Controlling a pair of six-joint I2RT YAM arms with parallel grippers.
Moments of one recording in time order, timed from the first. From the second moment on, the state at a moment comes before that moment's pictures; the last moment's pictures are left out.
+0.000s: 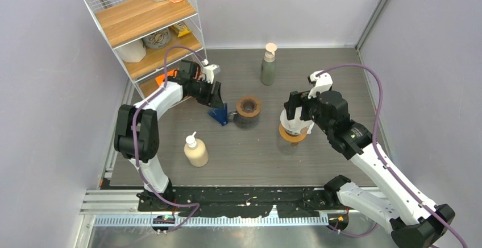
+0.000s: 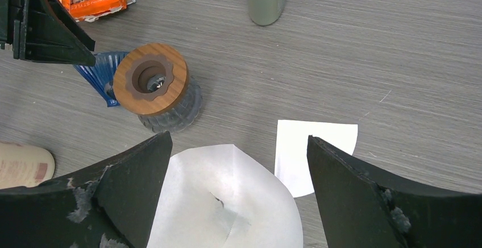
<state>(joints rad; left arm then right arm) -0.24 1.78 1.27 -0.47 0.60 0.11 0.53 0.85 0.88 -0.40 0.18 0.20</state>
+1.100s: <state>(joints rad) -0.24 1.78 1.24 -0.56 0.71 0.16 0.53 0.86 0.87 -0.40 0.23 0.20</state>
